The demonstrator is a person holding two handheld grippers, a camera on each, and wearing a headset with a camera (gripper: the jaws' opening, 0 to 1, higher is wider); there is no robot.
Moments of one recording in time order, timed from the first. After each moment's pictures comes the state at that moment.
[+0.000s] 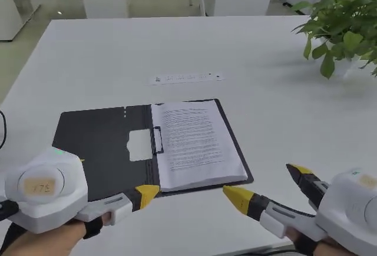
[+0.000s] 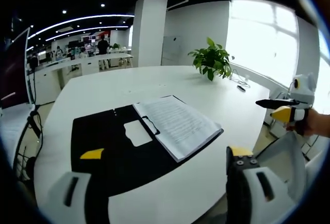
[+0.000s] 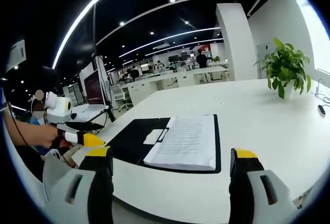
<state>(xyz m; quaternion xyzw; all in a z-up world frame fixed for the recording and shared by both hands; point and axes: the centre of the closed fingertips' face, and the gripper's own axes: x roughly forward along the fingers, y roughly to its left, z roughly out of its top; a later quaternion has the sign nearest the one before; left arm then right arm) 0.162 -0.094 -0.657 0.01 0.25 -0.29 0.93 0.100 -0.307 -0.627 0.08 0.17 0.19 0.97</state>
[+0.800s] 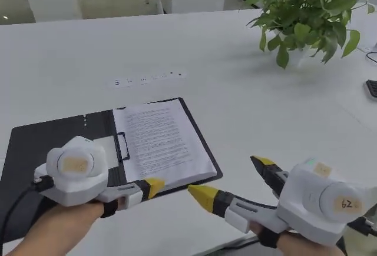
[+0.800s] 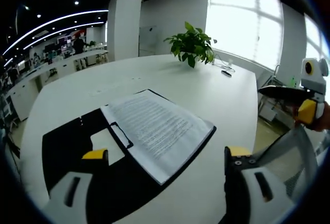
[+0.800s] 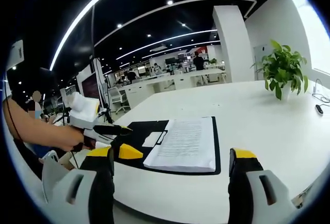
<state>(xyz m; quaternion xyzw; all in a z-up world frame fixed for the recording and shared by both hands) 0.203 -0.184 -0.697 0.05 0.27 -0.38 0.88 0.101 -0.305 -0.624 0.08 0.16 0.17 0.97</state>
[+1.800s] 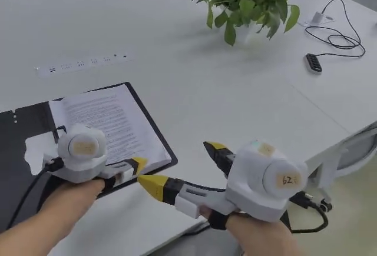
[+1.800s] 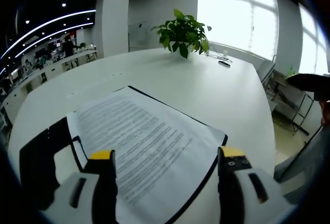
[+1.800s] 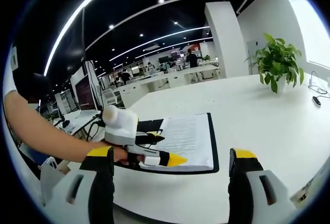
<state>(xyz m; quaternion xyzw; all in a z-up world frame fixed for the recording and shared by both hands) 0.235 -0.270 -0.747 0.08 0.27 -0.40 0.87 0.112 -0.312 -0.633 0.10 0.17 0.15 0.97</state>
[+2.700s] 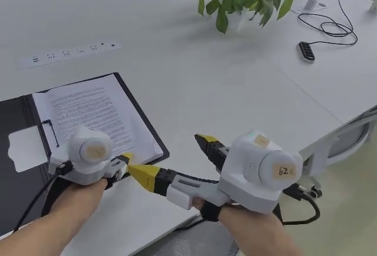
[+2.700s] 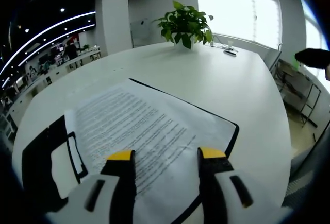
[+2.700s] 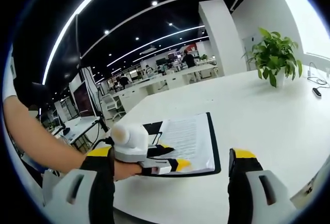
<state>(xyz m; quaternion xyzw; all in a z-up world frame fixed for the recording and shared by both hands) 0.241 -0.276 -0.776 0.12 0.27 -0.37 0.88 0.121 -0.317 -0.634 0.13 0.17 0.14 0.97</state>
